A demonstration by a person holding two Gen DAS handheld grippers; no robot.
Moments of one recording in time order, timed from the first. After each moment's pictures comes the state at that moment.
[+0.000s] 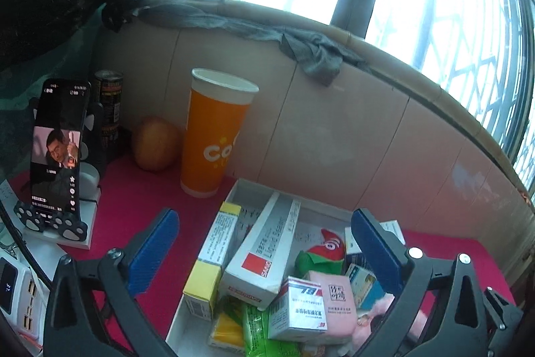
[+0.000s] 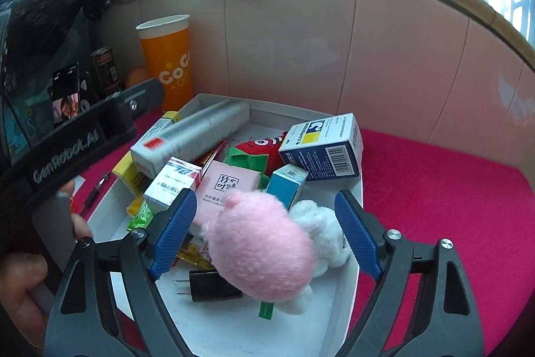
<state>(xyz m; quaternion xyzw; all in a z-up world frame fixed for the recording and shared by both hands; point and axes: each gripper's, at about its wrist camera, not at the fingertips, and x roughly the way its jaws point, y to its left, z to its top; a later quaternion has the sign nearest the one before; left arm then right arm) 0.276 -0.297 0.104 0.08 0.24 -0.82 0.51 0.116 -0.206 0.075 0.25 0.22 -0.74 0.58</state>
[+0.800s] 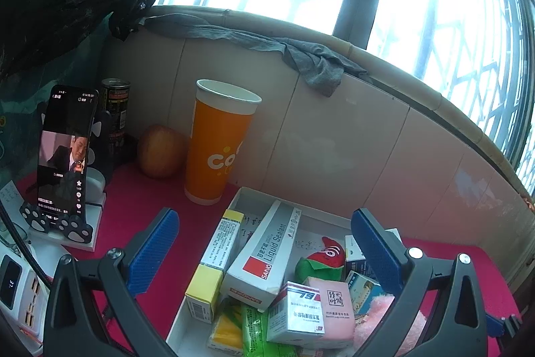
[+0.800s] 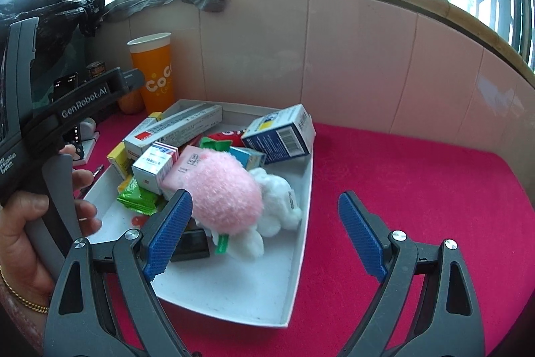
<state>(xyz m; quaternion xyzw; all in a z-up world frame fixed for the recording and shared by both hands) 0.277 -0.292 0.107 0.07 0.23 -0.82 0.52 0.098 -0.140 0.077 0.24 0.18 -0.77 0.56</state>
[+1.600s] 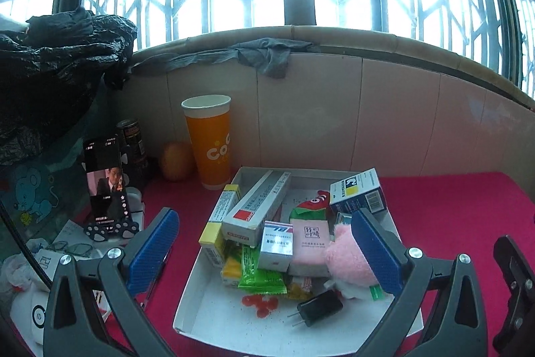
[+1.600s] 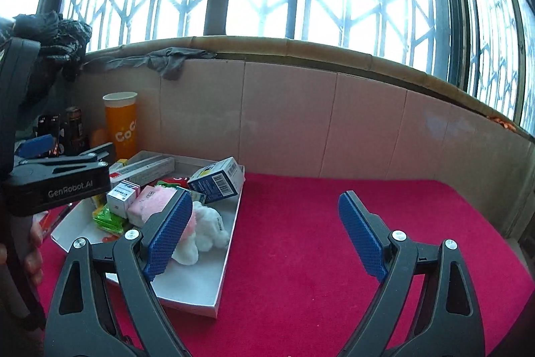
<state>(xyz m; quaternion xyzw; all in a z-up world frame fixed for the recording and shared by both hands) 0.243 -0.191 0.140 0.19 0.12 -0.80 0.56 0.090 -0.055 0.114 0.12 0.12 -0.85 0.50</state>
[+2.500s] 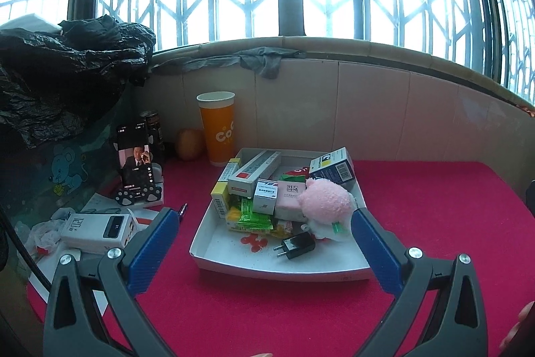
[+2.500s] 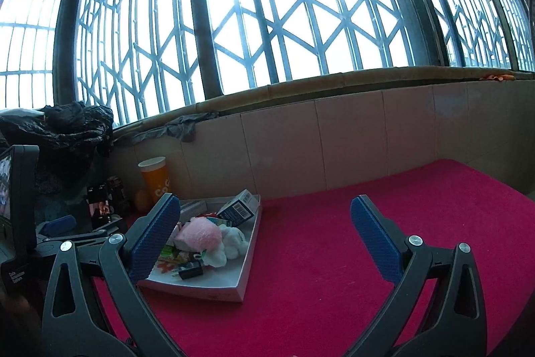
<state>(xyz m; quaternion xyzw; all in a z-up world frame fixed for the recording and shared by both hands) 0.275 -0.087 0.160 0.19 0.12 -0.80 0.56 0.081 0.069 0.137 0.11 -0.04 -0.82 0.56</state>
